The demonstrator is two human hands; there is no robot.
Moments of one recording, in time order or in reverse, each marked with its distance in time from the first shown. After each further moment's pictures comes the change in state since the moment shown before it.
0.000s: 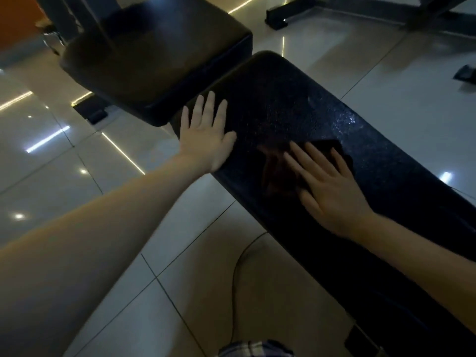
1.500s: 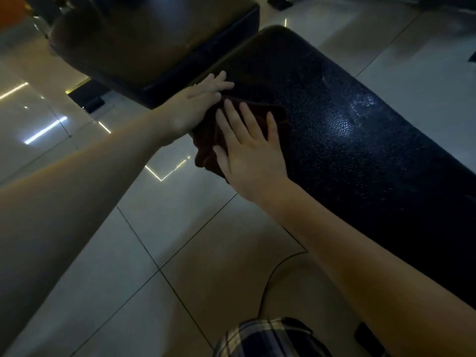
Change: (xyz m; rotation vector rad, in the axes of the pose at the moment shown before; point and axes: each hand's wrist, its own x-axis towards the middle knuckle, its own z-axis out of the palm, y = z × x) left_hand -0.002 -0.040 -0.035 -0.658 -0.188 0.139; right_hand 0.094 -0.118 0.010 -0.043 0.156 0.087
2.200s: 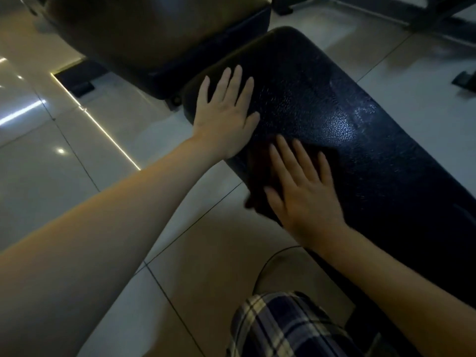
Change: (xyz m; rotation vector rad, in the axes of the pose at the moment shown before) left_hand 0.020 -0.011 0.063 0.781 0.305 0.031; right_hand -0.082 0.042 -0.004 -0.025 -0.085 0.015
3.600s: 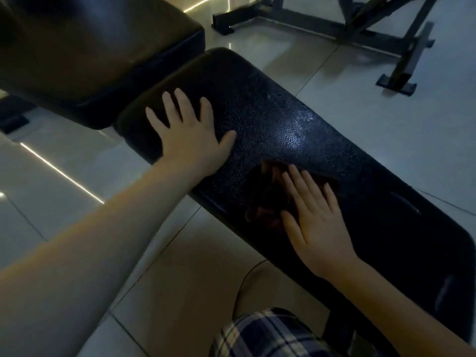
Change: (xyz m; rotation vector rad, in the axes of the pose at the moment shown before) left_hand 0.011 0.045 -0.014 -0.038 -0.087 -0.150; right_hand -0.059 0.056 -0.002 0.166 -0.015 0.261
